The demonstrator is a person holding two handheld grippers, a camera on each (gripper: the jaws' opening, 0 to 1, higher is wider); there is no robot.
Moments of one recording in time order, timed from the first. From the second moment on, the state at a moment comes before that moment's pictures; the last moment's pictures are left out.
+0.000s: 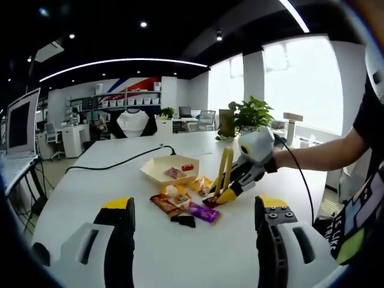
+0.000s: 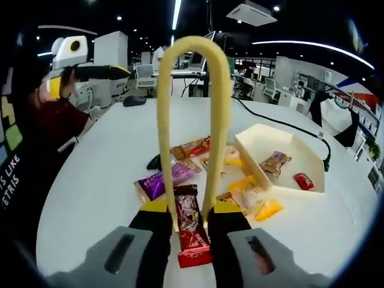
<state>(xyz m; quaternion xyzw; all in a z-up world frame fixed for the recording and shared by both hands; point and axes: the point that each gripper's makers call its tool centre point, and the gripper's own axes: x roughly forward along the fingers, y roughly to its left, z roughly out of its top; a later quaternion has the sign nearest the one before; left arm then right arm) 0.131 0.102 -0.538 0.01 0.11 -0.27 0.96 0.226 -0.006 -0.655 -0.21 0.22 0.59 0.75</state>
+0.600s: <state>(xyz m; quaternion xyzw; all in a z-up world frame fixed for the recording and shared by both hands) 0.128 0.104 -0.542 0.01 0.12 -0.26 0.96 0.238 -0.006 -0.621 -0.18 0.20 0.54 0.80</state>
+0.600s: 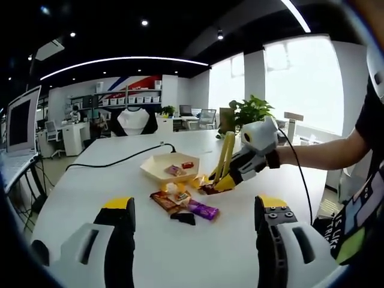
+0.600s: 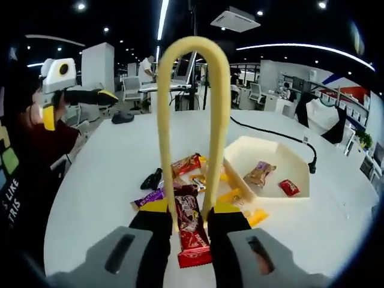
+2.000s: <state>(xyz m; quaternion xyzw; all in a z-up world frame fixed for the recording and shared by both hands) 0.134 0.103 -0.528 0.01 0.10 -0.27 0.96 0.403 0.012 -0.548 -0.18 0.18 0.42 0.87</state>
